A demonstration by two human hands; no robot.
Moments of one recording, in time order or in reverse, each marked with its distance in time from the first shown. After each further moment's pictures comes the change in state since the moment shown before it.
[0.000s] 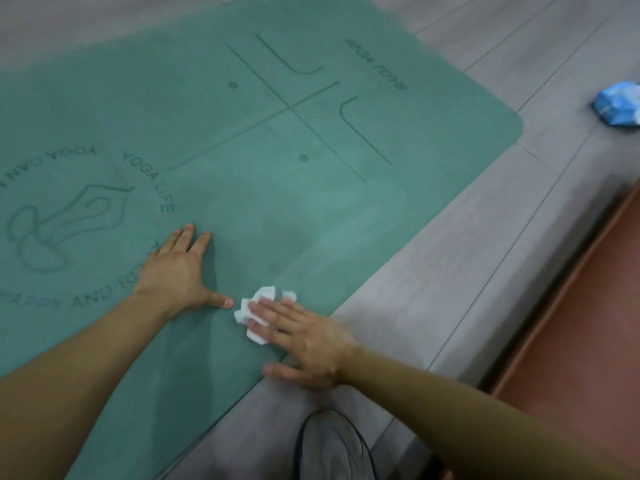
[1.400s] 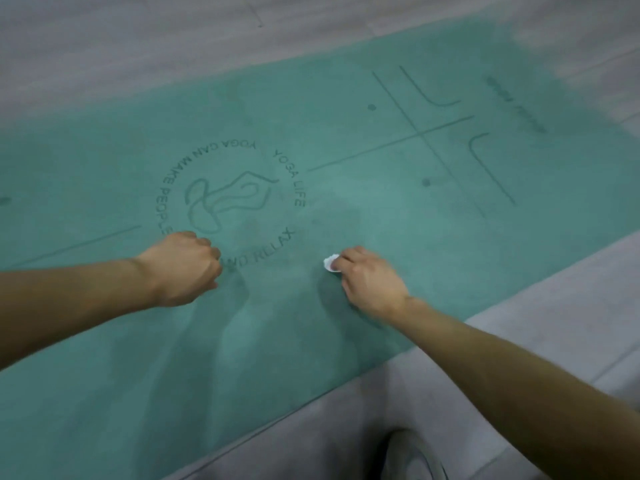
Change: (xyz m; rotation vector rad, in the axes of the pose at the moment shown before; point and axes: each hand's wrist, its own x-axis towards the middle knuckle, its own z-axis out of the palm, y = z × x) left_hand -0.109 -0.145 -0.073 0.676 -0.156 0.325; right_hand 0.133 0.018 -0.034 -0.065 0.220 0.117
